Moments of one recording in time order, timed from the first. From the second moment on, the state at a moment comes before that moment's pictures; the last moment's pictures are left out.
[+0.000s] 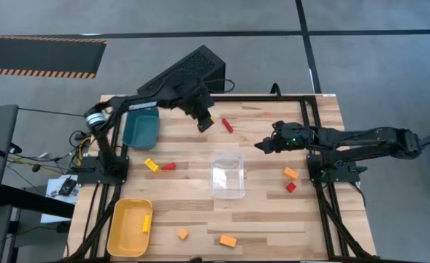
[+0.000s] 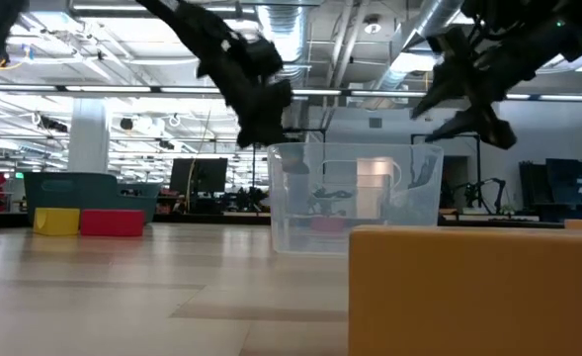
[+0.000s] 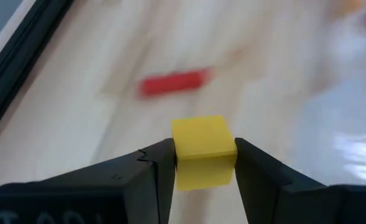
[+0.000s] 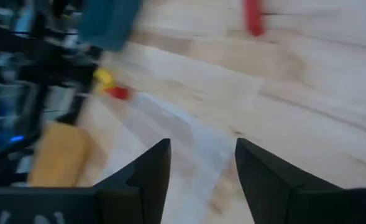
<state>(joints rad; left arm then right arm) 0.52 1.81 1.40 -0.54 0.31 0.07 -0.16 0.89 0.51 -0.18 0.05 1.07</state>
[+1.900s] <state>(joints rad) 0.27 1.47 1.20 0.07 0.69 -1.01 -0.05 1.29 0.89 0.41 -0.21 -0.30</state>
